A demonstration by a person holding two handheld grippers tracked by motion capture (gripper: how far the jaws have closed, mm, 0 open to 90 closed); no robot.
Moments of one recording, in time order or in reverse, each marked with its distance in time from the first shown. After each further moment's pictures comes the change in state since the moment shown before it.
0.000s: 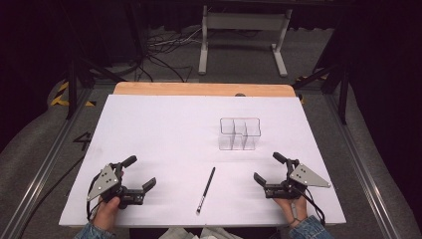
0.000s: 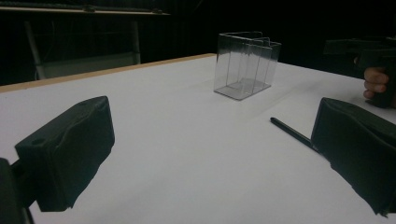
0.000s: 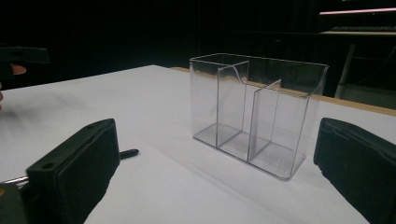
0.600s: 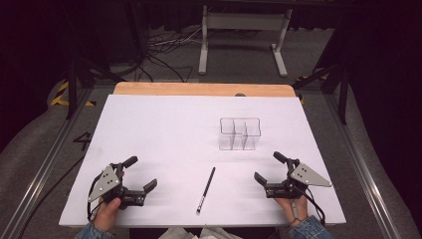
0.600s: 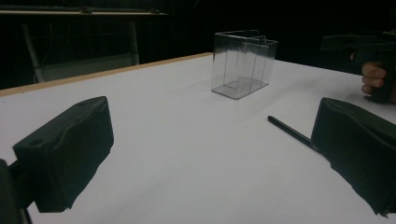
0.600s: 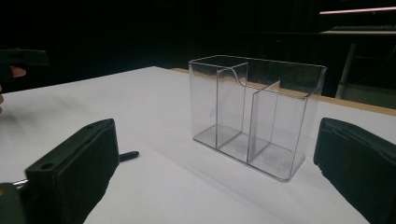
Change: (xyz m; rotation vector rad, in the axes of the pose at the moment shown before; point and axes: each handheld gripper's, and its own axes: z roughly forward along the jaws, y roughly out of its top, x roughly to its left) left arm -0.003 0.001 0.000 0.003 -0.003 0.016; right arm -0.001 0.002 -0.001 -0.002 0.000 0.008
